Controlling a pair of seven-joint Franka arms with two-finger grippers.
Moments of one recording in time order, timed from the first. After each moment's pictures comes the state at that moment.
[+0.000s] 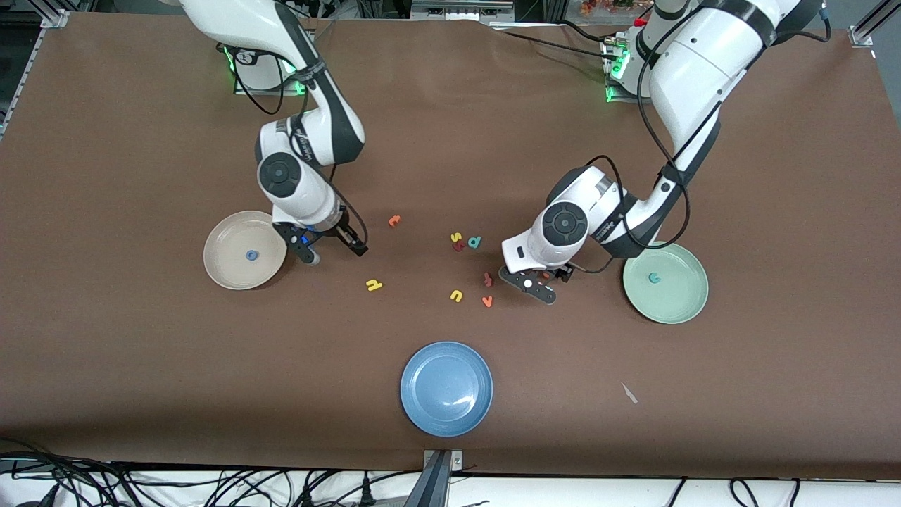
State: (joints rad) left arm -0.12 0.76 -0.46 -1.65 0.35 2.20 -0.20; right arm 0.75 0.46 -0.24 -2.02 0.30 2.43 1.14
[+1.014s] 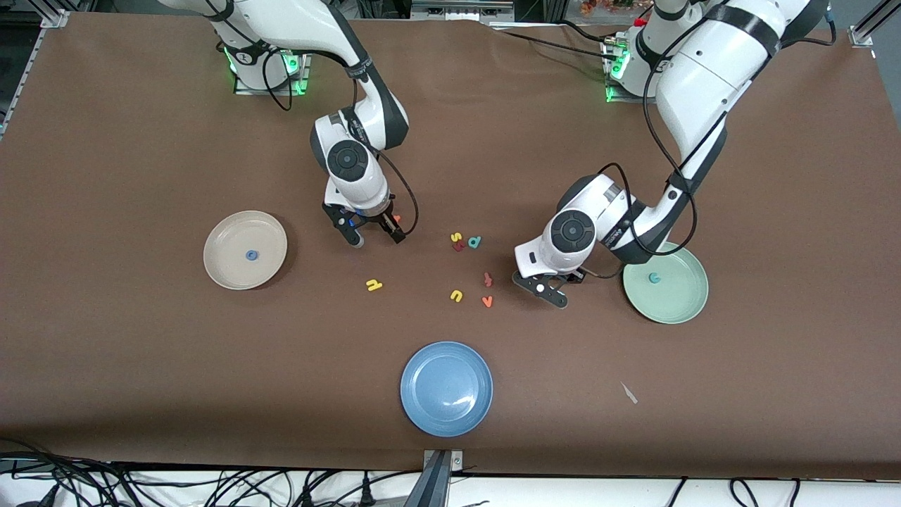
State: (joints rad) left arm -0.09 0.76 -0.44 -1.68 0.41 2.20 -0.19; right arm 0.89 0.55 -0.24 -2.01 0.30 2.50 1.33
